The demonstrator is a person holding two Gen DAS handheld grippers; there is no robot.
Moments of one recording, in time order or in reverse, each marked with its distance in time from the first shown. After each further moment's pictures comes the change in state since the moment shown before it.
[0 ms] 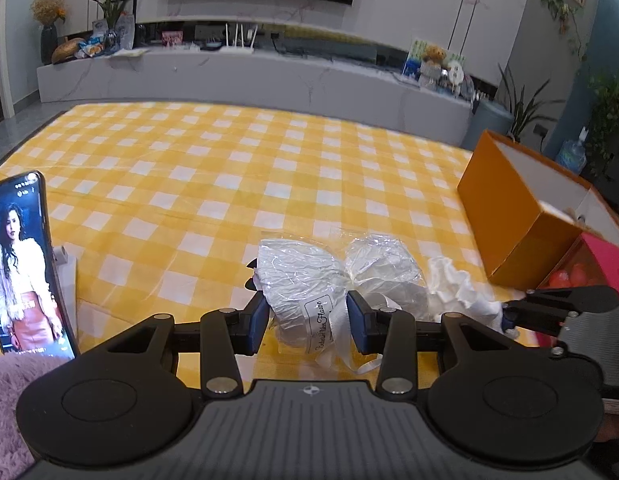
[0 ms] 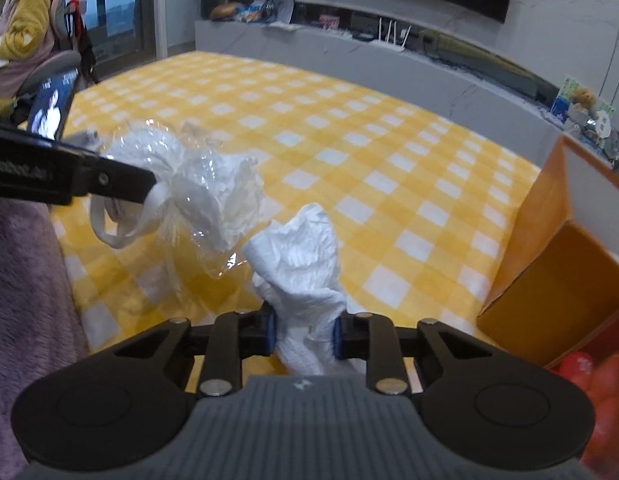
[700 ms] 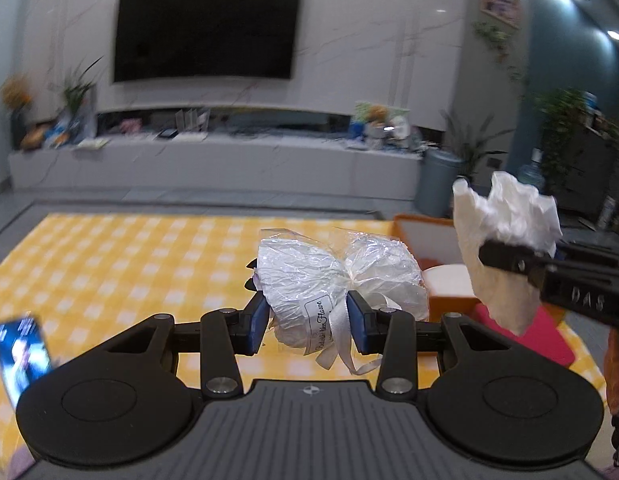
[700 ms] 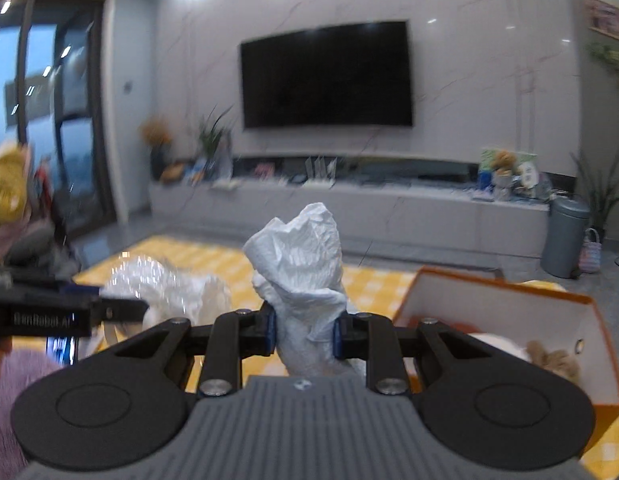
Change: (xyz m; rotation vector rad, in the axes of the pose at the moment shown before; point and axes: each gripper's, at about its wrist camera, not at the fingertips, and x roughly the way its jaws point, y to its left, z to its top) left arm -0.072 -0.086 0.053 0.168 -0.202 -0.086; right arm -0.177 -0.082 0.022 0.251 -0.448 -0.092
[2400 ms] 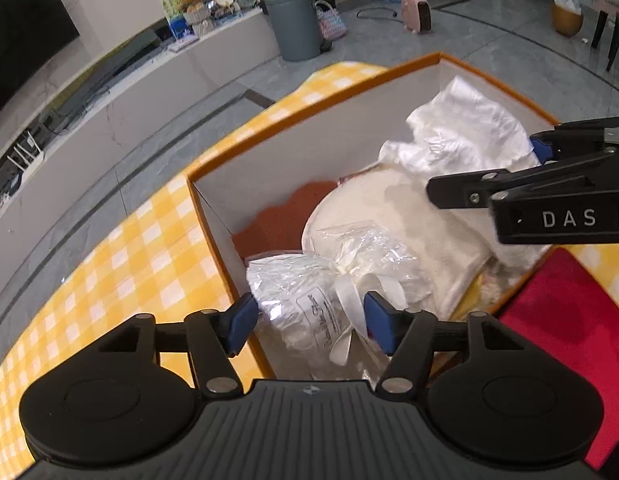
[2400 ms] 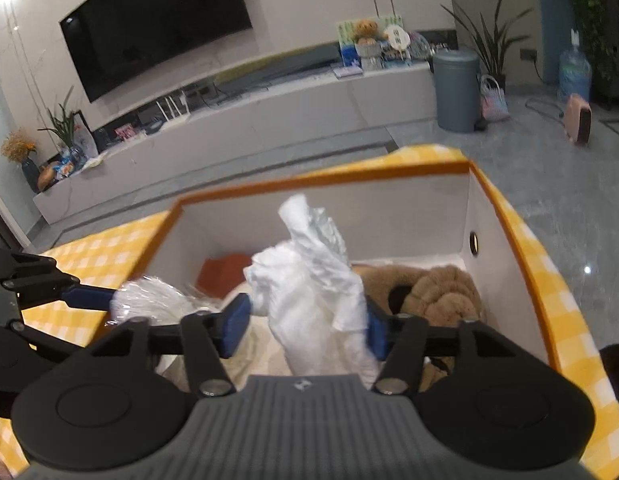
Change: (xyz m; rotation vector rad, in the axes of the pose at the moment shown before) left arm 0.237 -0.175 0.024 0.592 0.419 -0.162; right arm 0.103 -0.204 -0.029 0.343 0.285 -0.254
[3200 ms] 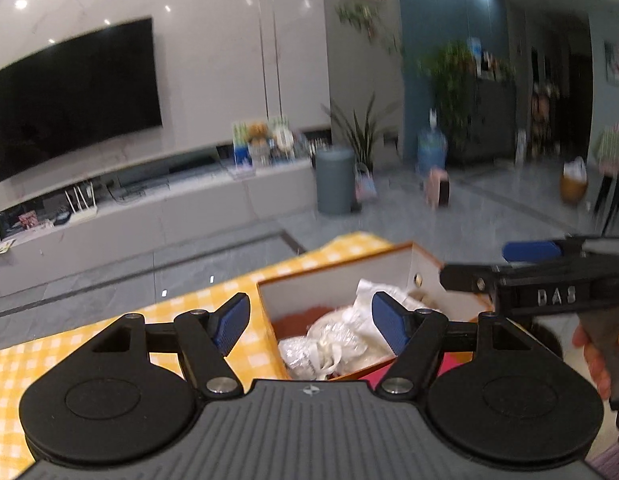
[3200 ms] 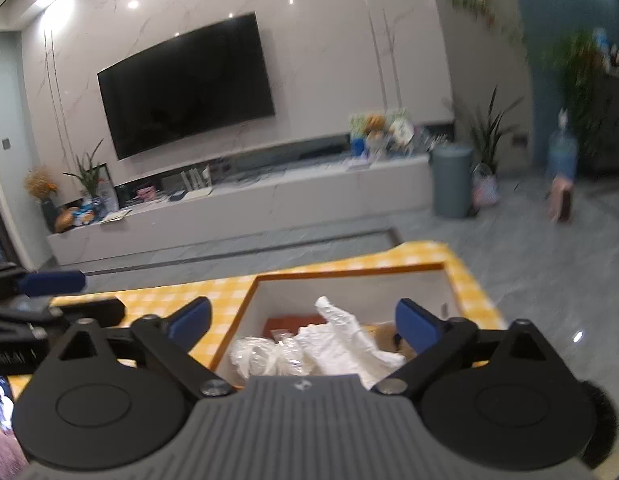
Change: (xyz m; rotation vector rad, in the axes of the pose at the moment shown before) left arm -0.186 -0.009 -0.068 -0.265 -0.501 0.043; right arm -0.180 0.071 -0.016 -0.079 -0.260 -0.039
